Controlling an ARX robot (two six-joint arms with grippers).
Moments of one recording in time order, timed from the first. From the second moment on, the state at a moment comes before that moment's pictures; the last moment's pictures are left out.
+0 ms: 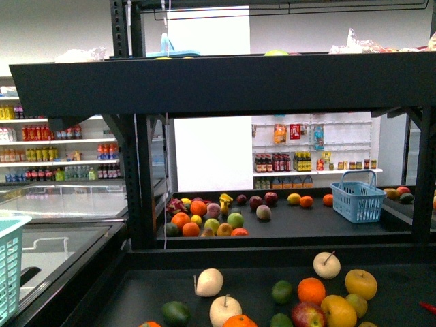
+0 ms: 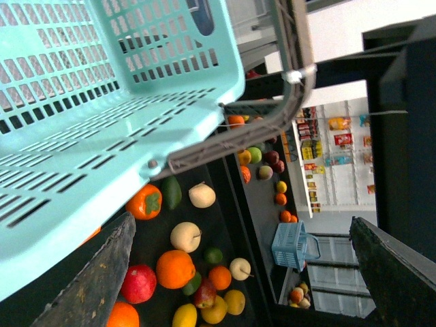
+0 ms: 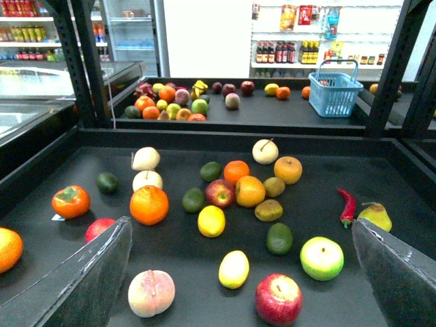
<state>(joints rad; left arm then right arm) 0.51 1.37 0.86 0.18 0.42 -1.14 0.00 0.00 0.02 0.00 0.00 0.00</state>
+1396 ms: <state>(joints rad) 0.42 1.90 1.39 0.28 0.25 -1.25 0.00 0.00 0.02 0.00 0.00 0.00</state>
